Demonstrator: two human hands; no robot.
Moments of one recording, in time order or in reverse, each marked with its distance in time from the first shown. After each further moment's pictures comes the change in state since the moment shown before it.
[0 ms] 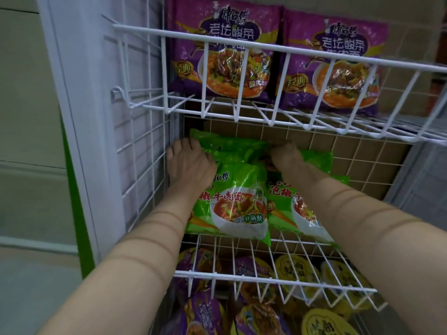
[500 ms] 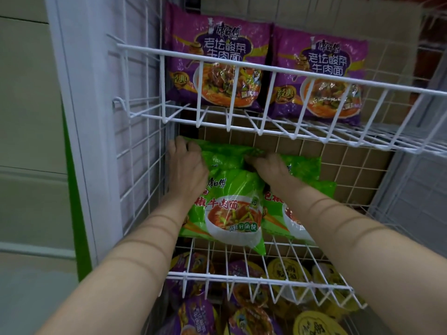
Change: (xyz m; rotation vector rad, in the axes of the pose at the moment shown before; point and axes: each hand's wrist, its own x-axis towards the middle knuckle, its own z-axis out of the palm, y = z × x) left_hand -0.001 -0.003 0.003 -0.090 0.231 0.177; right_hand -0.020 -0.001 0.004 -0.279 -0.020 -0.052
